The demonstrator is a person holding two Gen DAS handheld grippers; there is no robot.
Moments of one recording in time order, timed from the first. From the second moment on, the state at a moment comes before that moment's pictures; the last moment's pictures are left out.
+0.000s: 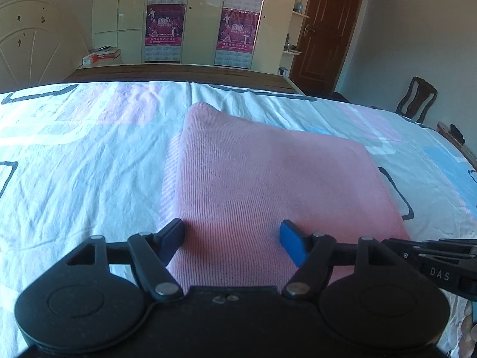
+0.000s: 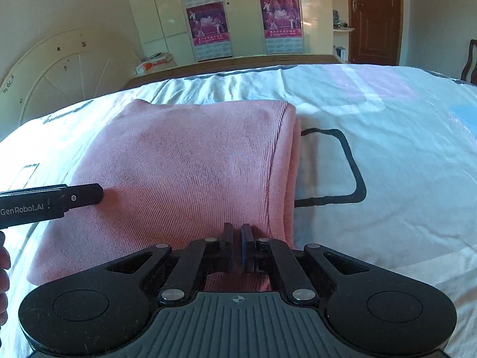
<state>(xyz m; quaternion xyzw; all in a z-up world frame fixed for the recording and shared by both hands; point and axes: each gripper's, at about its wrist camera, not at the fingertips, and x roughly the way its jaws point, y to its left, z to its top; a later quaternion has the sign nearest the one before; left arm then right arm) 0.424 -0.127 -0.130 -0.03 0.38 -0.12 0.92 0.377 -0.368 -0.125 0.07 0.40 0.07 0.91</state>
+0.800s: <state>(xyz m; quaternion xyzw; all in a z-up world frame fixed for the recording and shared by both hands) 0.471 -0.150 -0.127 0.03 0.37 -0.09 0.92 0.437 -0.360 -0.107 0.05 0.37 0.05 0.93</state>
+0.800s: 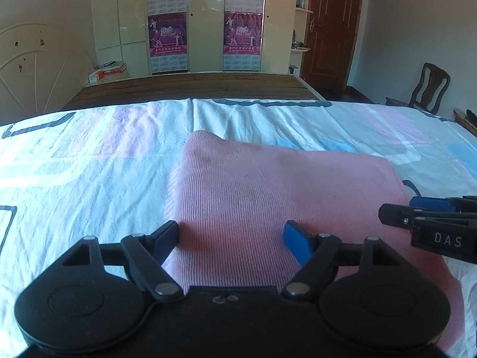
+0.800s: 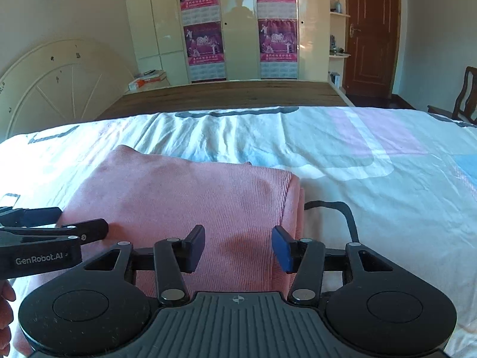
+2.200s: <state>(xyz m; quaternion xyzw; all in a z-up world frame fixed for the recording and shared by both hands) 0.500 -0.156 -0.122 0.03 0.37 -0.10 0.93 0.470 -0.386 -0.126 0.05 0.39 0.03 0.92</state>
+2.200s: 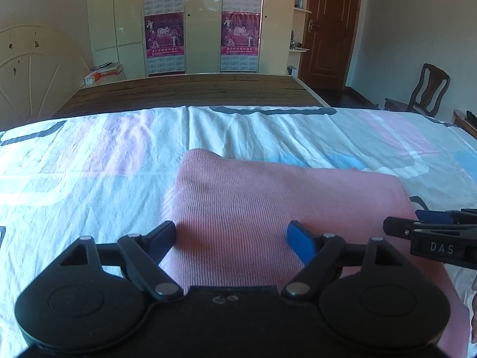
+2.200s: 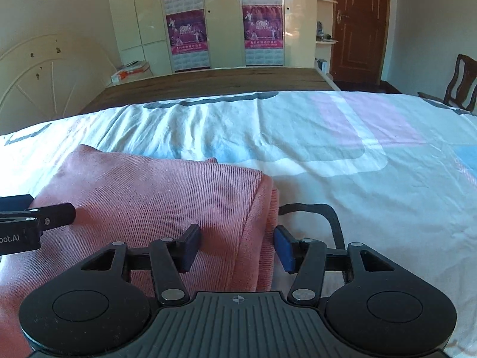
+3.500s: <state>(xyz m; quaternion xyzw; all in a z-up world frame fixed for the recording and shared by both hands) 0.475 -0.101 -0.152 -0.13 0.46 -0.15 0.86 0.431 -0.402 -0.133 0.16 0.42 0.08 0.89</state>
